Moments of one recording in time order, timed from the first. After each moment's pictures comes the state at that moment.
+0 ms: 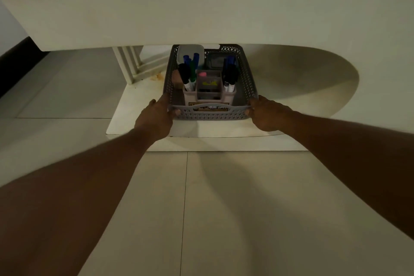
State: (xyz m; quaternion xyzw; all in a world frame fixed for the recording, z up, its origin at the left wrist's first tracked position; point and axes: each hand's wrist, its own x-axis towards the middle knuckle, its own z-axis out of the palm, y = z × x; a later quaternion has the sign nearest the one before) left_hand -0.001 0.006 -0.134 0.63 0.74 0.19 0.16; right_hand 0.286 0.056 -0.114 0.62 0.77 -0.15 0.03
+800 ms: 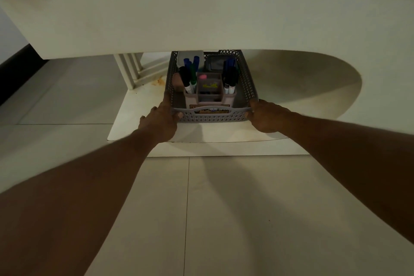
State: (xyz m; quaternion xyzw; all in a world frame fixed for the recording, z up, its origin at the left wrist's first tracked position) left_hand 0.000 0.015 -0.129 0.65 0.73 0.14 0.18; right_hand 0.281 0.065 -0.113 0.63 0.76 -0.16 0.03
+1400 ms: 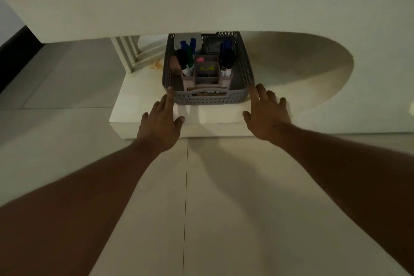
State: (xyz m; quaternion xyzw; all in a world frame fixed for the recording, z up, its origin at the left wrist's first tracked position) left_hand 0.018 -0.051 -0.135 0.68 0.71 0.13 0.11; right_hand 0.283 -0.003 -0.127 0.64 0.77 0.02 0.01
